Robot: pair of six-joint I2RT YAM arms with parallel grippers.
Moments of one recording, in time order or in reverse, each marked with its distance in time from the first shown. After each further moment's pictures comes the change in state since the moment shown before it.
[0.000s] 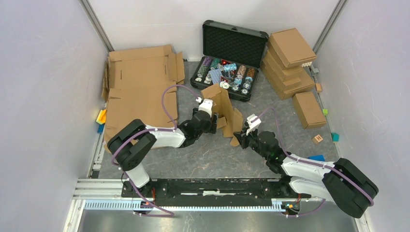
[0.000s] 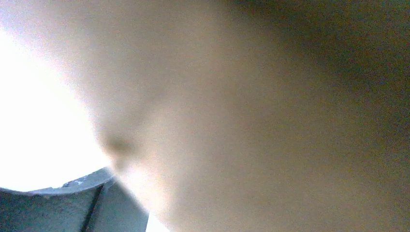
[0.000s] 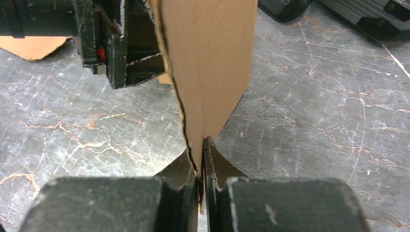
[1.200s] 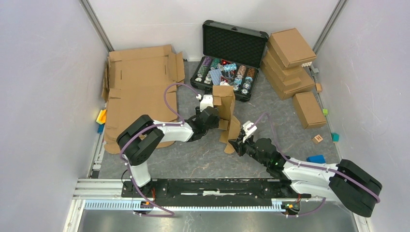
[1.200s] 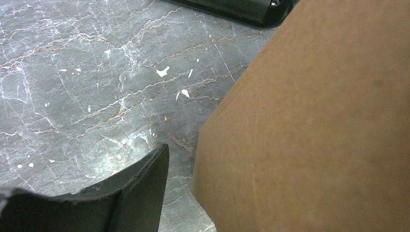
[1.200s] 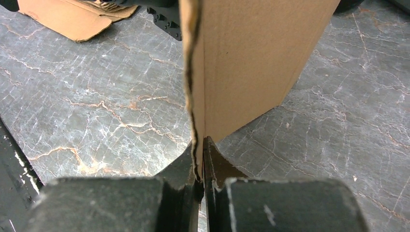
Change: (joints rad) left arm -0.018 0.106 0.168 -0.187 -0.133 -0.224; right arm 0.163 -0.044 -0.036 -0.002 0.047 0.052
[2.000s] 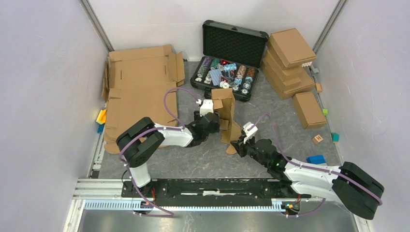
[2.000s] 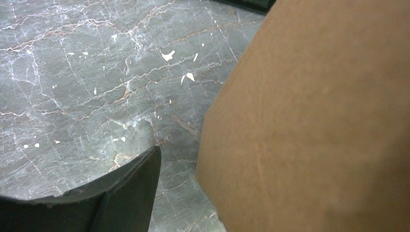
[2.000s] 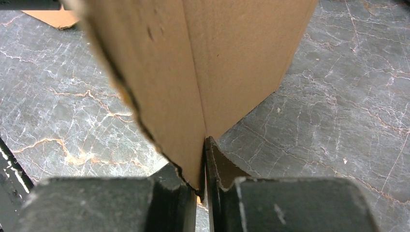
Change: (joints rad) left arm -0.050 -0.008 -0.072 0.068 -0.077 -0.002; right arm 0.003 -0.048 -0.010 -0.079 0.043 -0.005
